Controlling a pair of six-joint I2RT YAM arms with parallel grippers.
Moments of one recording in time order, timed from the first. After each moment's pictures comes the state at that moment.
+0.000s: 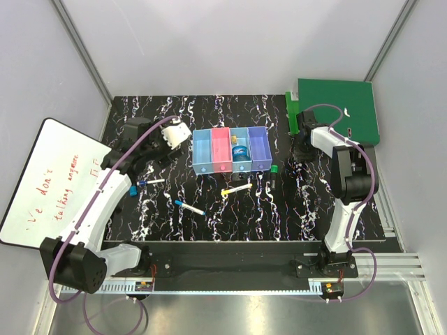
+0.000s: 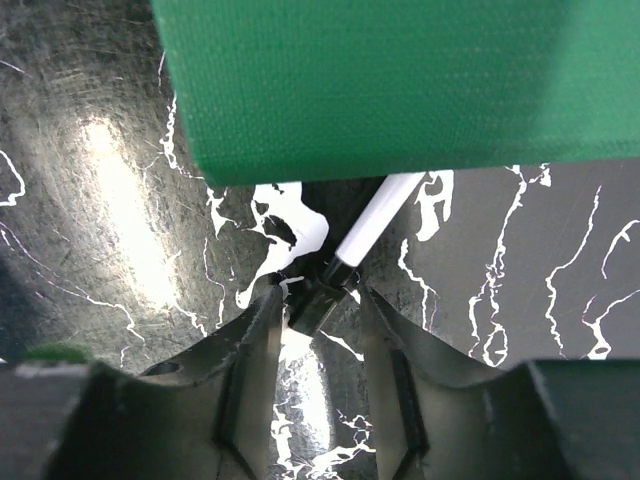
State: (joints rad) left arm -0.25 1.17 1.09 -0.54 0.18 0.76; right arm 0.12 1.99 1.37 -0.57 0.19 0.15
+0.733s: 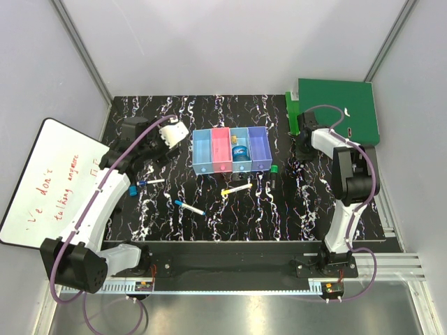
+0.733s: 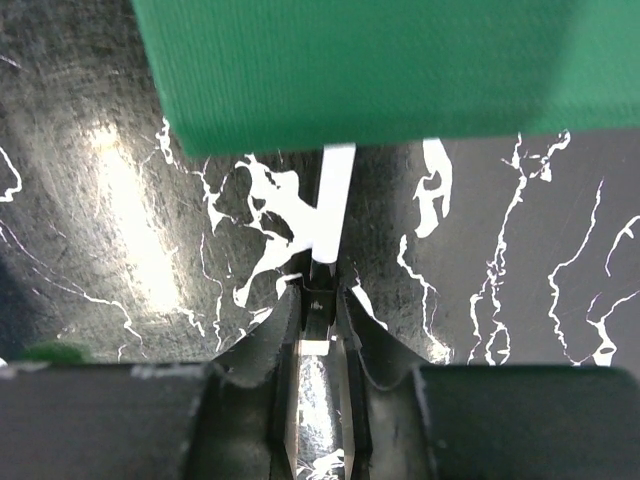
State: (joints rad) left arm -0.22 1.17 1.09 -0.54 0.18 0.78; right arm 0.12 1.98 1.34 -0.54 0.18 0.15
